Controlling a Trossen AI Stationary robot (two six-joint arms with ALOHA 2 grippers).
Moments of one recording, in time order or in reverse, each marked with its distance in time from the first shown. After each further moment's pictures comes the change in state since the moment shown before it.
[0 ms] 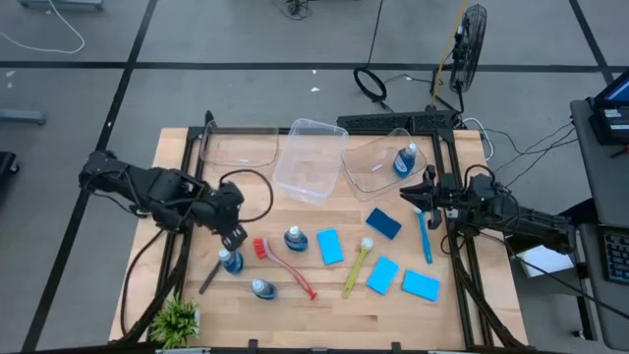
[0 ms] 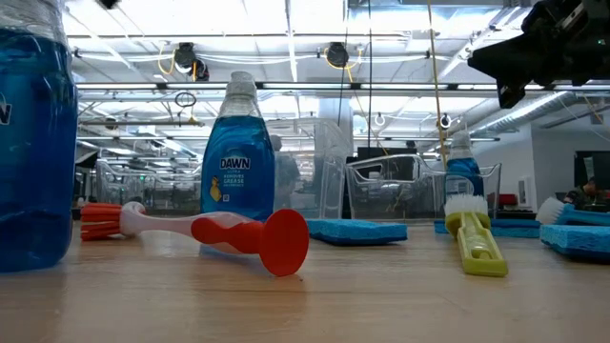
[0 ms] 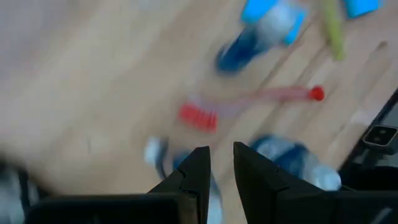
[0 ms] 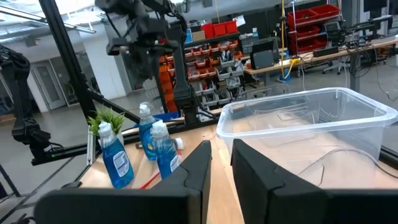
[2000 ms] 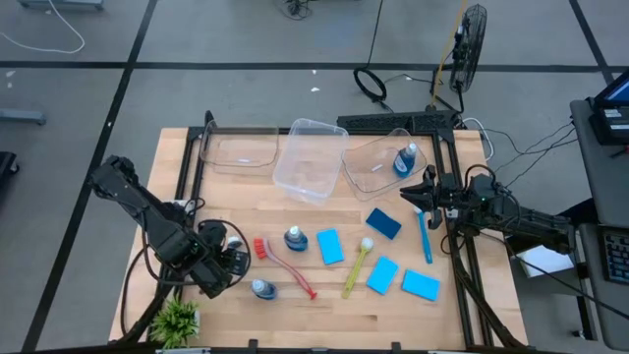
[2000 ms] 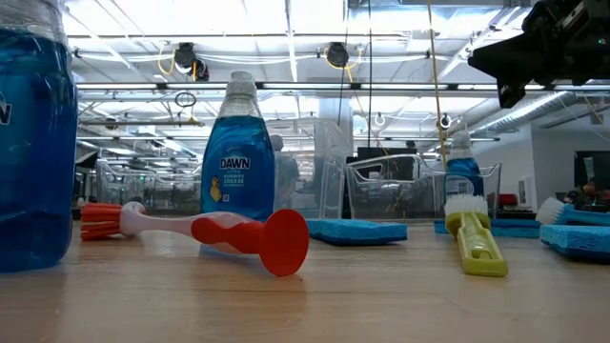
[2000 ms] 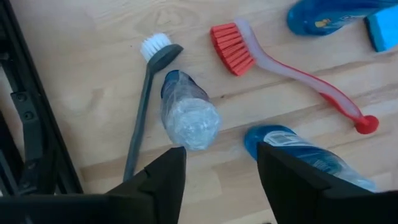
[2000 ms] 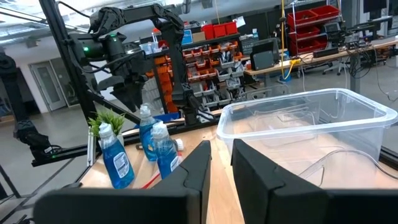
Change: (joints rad) left arm -0.354 0.151 -0.138 0.003 -0.042 -0.974; right arm 0.000 -0.001 0.001 0.003 0.000 0.004
